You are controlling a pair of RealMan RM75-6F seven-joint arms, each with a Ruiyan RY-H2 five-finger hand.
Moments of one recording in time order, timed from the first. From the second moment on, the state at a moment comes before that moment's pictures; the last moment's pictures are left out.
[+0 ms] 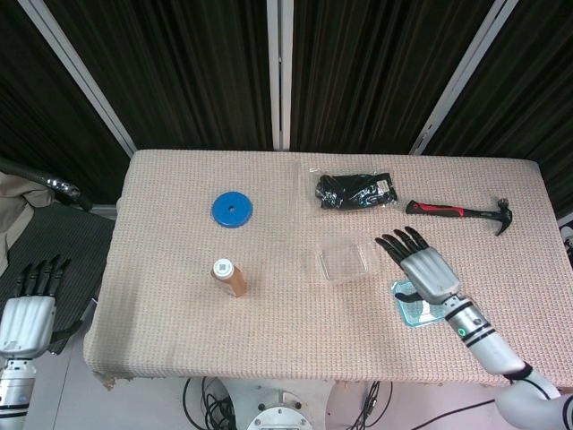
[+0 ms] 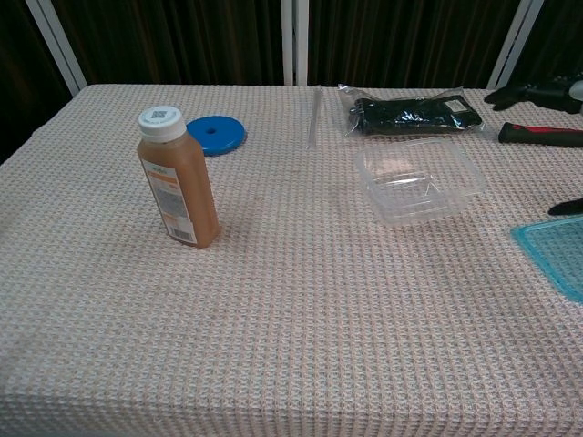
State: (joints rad) left arm -0.08 -1.17 -0.04 -1.63 1.47 1.49 0.22; right arm 0.47 -1.18 0.02 -1.56 -1.54 1.08 -0.07
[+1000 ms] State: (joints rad) left arm -0.06 -1.14 -0.02 -1.74 1.48 1.51 0.32; right arm 0.45 -1.25 -0.09 -1.32 -1.57 0.94 0.06
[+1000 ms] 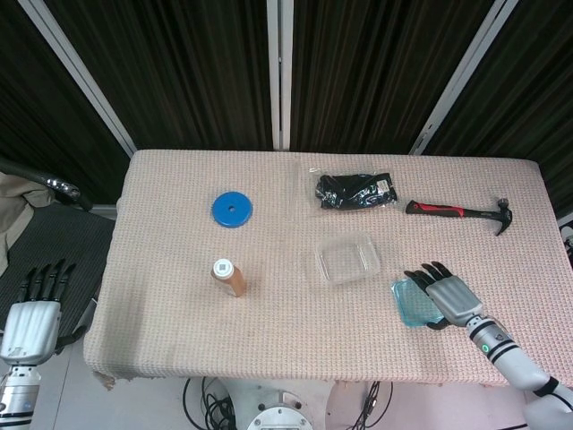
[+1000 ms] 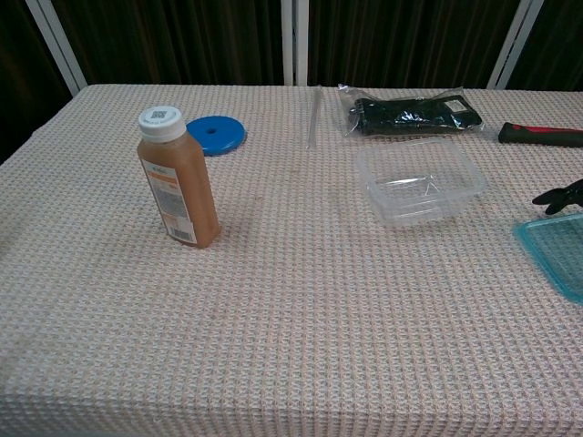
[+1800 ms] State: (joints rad) left arm -0.06 -1.14 -0.02 -1.75 1.48 1.51 0.32; right arm 0.44 -1.28 -0.09 -1.27 -1.57 0.99 0.06
